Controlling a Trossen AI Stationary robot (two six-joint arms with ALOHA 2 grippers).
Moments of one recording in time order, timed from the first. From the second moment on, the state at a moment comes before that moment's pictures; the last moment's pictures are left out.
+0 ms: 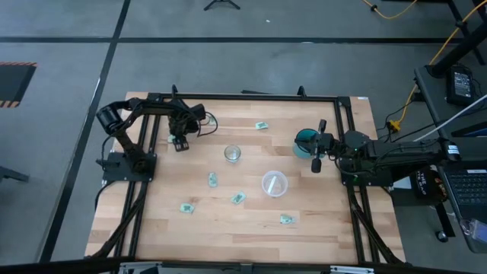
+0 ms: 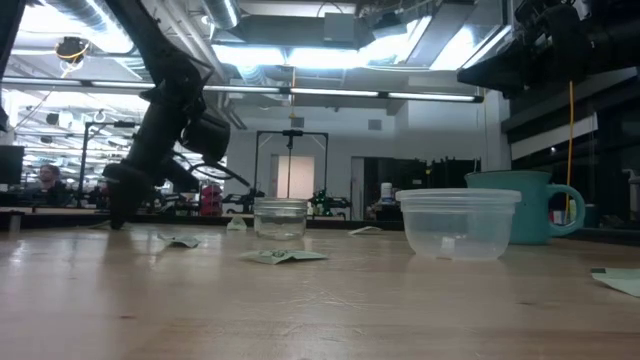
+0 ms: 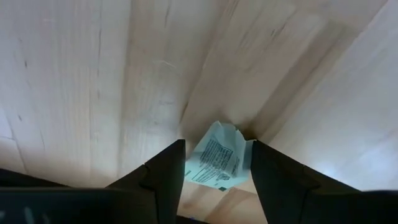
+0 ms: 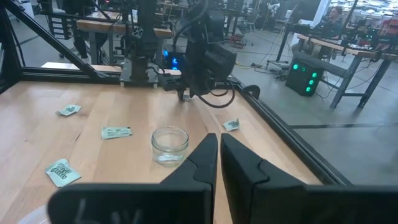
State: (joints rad) left arm 0.69 1.69 0.81 -0.95 -0.21 0.30; right arm -0.04 0.57 0.26 0.21 0.21 -0.11
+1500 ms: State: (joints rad) left arm 0.65 1.65 0.82 -1.09 -0.15 0.31; right arm -0.04 0.57 0.26 0.21 0.21 -0.12
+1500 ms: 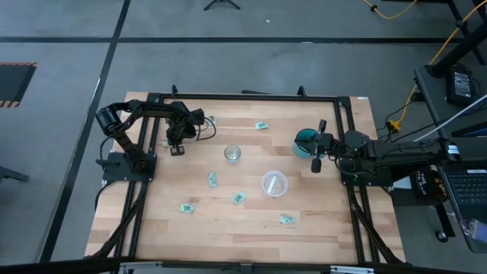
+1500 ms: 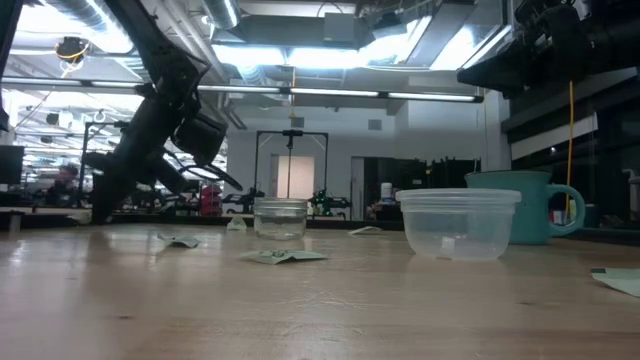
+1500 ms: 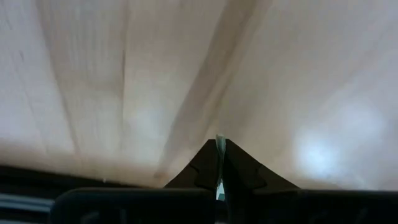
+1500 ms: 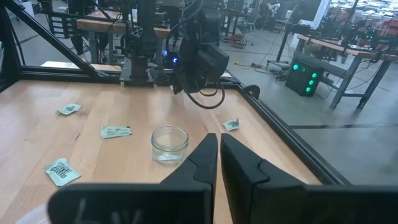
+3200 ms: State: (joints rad) left arm 0.28 0.91 0.47 0.21 0.38 0.27; right arm -0.04 0.57 0.26 0.20 0.21 -0.16
